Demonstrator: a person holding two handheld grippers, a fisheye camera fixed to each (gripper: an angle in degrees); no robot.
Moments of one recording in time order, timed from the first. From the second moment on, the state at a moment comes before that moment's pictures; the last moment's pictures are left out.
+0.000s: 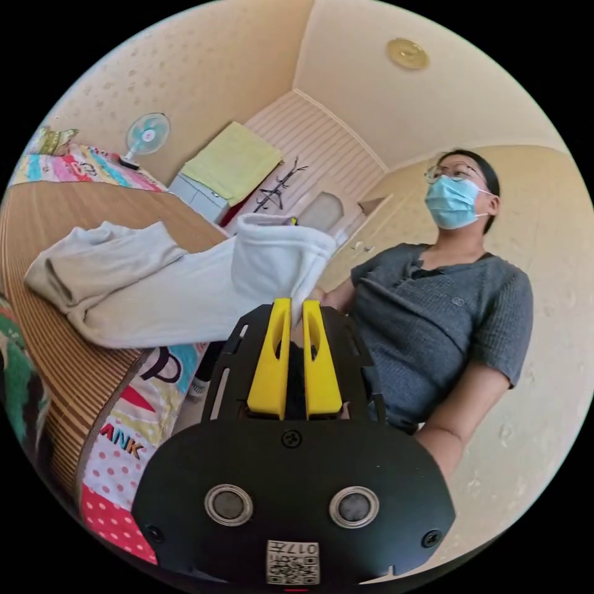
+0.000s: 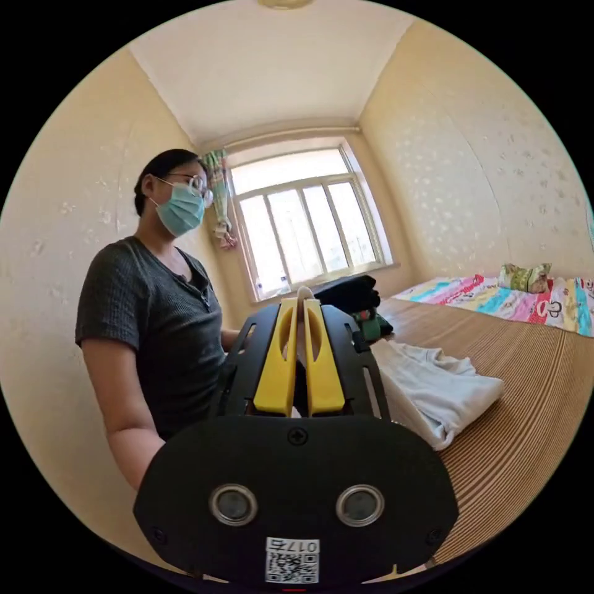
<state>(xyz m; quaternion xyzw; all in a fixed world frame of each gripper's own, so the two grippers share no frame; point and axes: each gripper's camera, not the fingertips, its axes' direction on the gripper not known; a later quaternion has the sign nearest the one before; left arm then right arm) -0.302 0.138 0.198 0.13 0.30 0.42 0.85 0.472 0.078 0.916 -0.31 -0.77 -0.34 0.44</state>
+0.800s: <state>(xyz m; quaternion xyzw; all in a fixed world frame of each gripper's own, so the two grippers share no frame) -0.472 0.044 0.233 0.24 0.01 -0.07 0.97 0.359 0.252 0.985 -0.45 -0.37 -0.44 0.68</state>
